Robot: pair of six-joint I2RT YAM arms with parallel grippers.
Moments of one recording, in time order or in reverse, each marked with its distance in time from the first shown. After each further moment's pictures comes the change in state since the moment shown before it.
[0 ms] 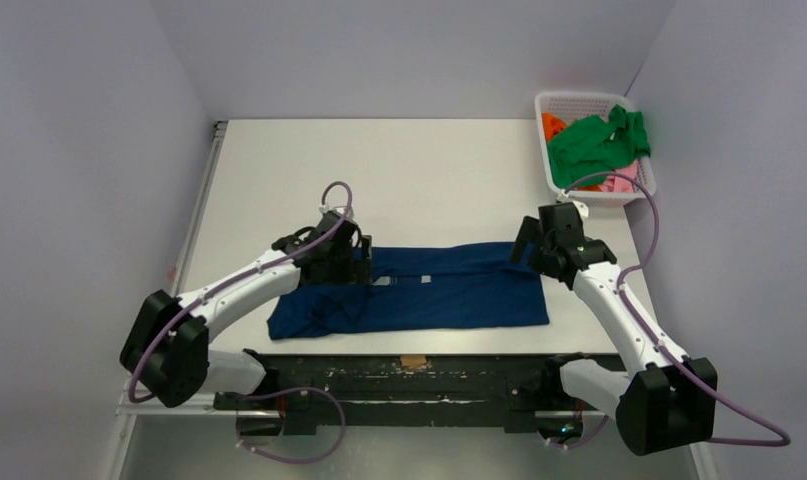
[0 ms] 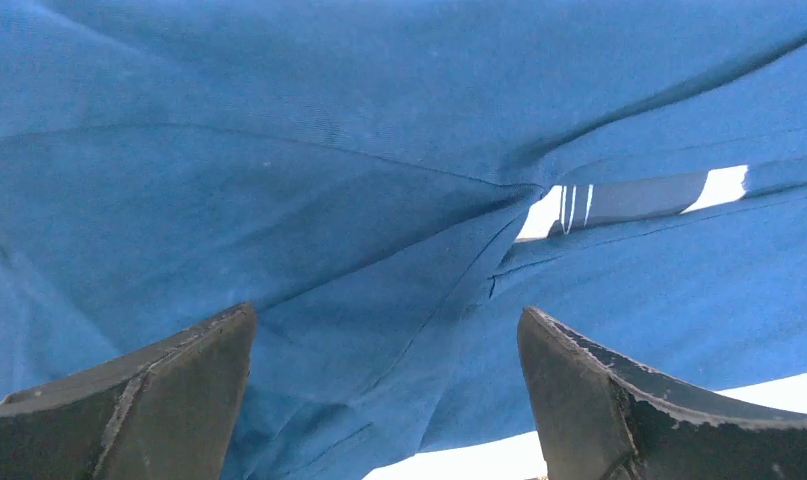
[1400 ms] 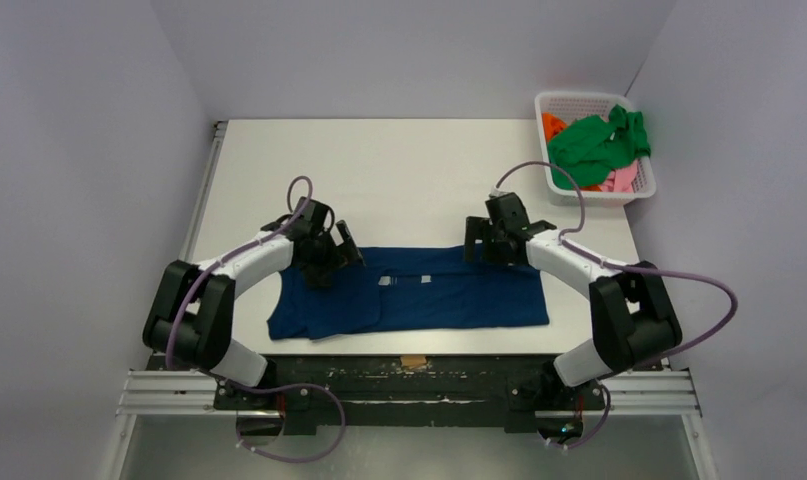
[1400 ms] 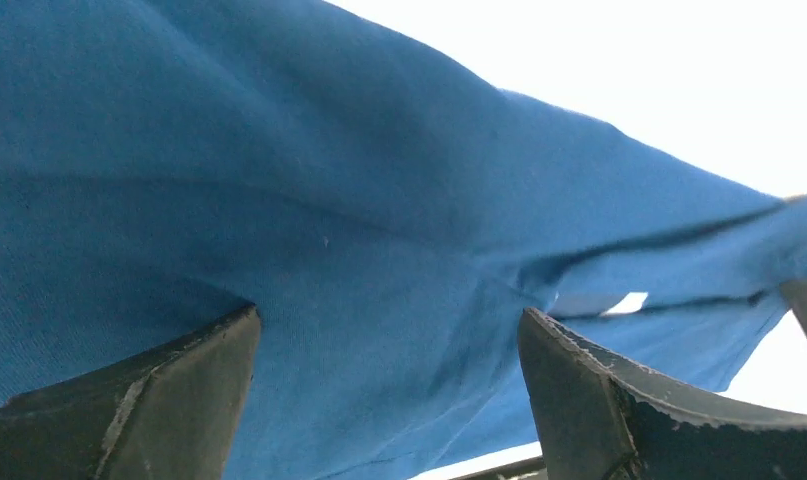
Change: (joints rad) left arm 0.257 0.136 -0.032 0.109 0.309 -0.237; right arm 0.181 0.367 0.050 0.287 -0.159 -0.078
